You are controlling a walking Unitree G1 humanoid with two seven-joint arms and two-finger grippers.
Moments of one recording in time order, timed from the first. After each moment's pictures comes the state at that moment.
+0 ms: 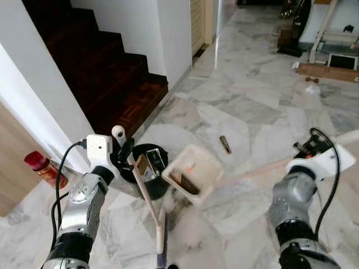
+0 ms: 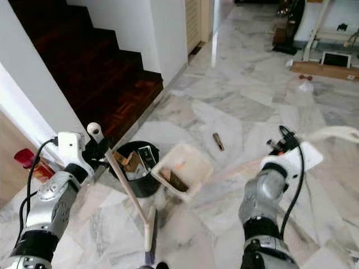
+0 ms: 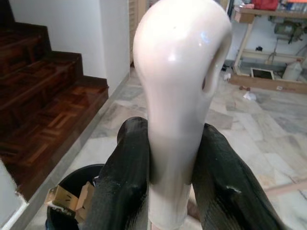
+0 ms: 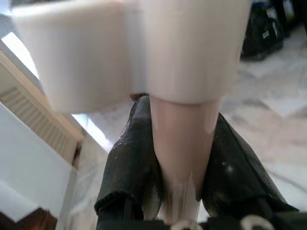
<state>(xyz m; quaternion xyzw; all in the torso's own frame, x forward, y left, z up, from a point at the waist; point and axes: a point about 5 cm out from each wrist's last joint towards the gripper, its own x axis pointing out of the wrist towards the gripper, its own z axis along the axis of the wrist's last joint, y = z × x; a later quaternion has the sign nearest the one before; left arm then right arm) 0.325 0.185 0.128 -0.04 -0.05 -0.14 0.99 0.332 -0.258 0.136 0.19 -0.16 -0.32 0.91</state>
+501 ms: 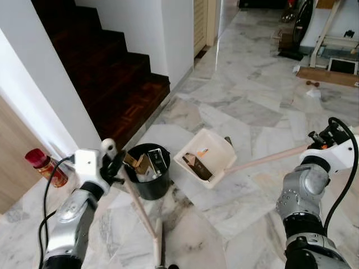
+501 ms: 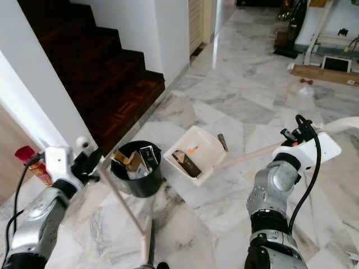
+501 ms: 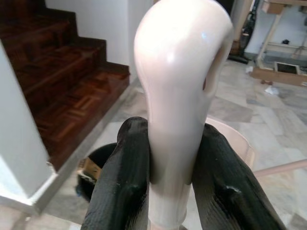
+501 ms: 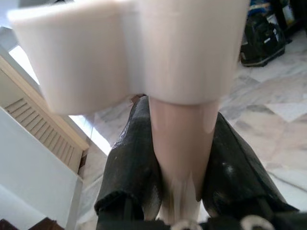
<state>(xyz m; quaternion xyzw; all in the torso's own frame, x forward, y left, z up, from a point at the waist) 0.292 0.214 0.111 -0.04 -0.03 -0.10 0.99 0.334 -0.262 0.145 0.20 -0.18 -0.32 0.91</state>
